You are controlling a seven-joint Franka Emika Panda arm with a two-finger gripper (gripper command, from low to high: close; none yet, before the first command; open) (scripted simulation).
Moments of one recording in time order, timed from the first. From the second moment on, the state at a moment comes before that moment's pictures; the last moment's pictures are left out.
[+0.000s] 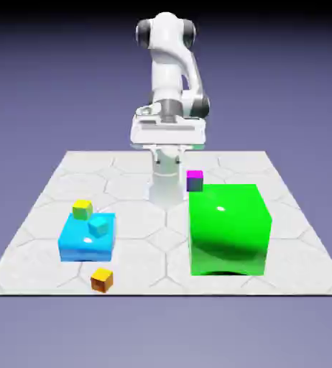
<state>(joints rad) -0.02 -0.53 0.01 -2.78 -0.03 3.01 0.70</state>
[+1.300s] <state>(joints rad) -0.25 0.56 -0.08 -2.16 -0.33 2.67 -0.37</state>
